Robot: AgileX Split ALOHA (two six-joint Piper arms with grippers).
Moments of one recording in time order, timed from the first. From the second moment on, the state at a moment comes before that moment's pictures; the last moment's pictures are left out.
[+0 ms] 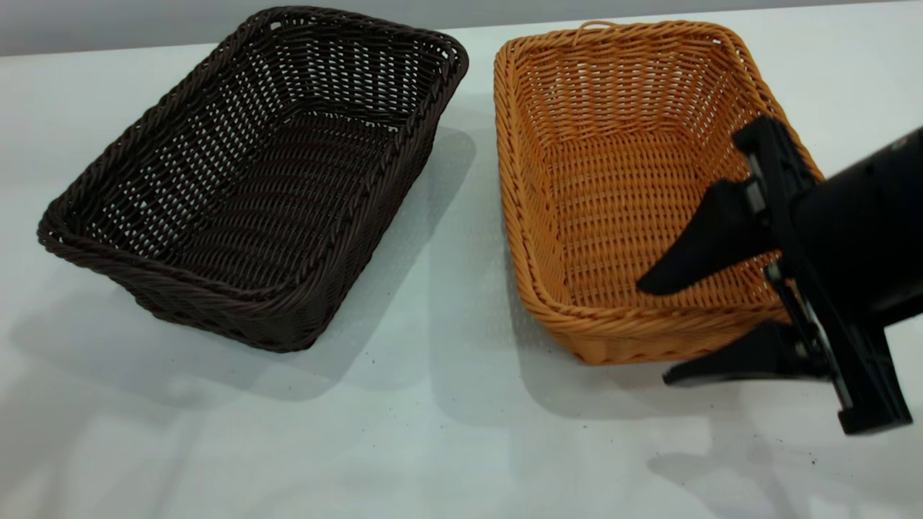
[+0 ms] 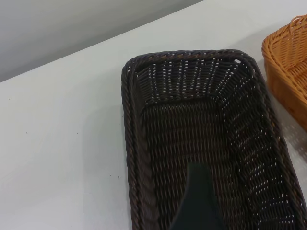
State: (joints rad) left arm 0.00 1.09 -0.85 -0.65 0.64 0.86; right arm 0.33 1.74 -0.44 1.75 0.56 -0.02
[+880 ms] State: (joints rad) left arm 0.00 1.09 -0.85 -0.65 0.64 0.86; right arm 0.33 1.86 -0.51 1.75 0.55 -0.09
